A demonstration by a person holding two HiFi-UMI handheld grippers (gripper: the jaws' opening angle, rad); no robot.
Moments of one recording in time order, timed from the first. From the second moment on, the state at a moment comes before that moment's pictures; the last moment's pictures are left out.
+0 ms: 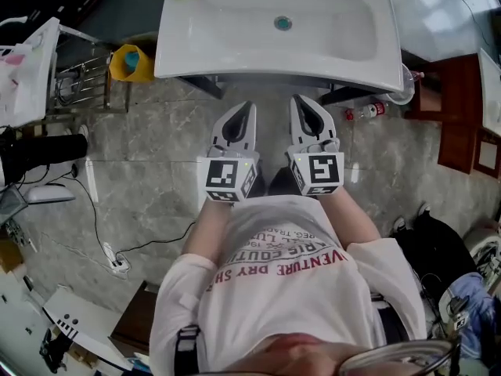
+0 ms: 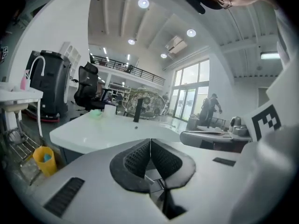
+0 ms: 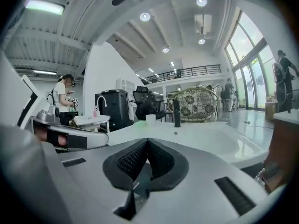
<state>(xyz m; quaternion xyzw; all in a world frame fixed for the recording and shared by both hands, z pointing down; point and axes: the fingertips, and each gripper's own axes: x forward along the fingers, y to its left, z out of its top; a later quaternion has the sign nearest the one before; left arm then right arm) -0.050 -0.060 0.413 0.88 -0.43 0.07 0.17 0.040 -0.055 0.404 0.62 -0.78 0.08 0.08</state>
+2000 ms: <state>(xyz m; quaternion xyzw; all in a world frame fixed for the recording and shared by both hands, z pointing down) -0.008 -0.028 0.189 0.91 -0.41 0.02 0.09 0.097 -0.004 0.200 0.65 -0.76 0.04 0.03</state>
